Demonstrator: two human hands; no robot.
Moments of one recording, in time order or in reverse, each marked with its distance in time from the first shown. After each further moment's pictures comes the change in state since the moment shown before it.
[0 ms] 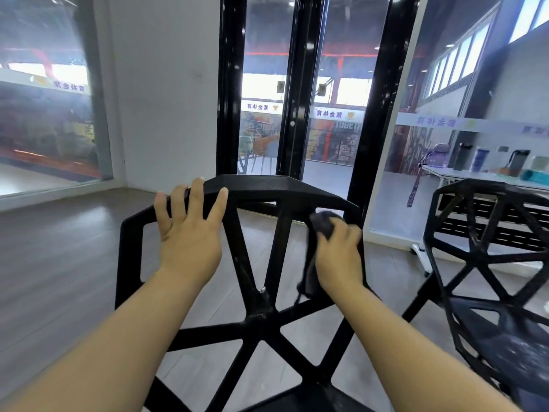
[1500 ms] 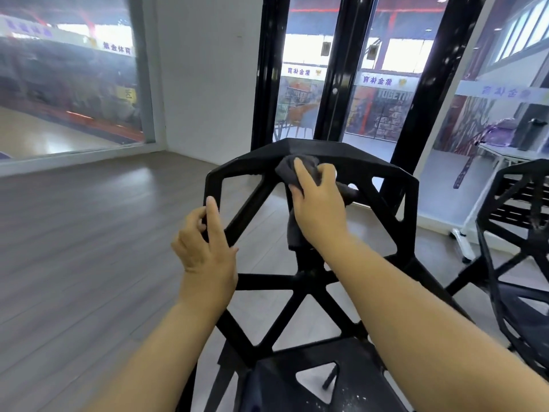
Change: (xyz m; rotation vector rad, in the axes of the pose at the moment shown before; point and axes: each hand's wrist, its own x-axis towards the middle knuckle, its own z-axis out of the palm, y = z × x) left_hand -0.110 -0.045 -0.009 -0.306 0.105 -0.193; right_hand -0.015 -0.104 0.047 -0.025 0.034 -0.511
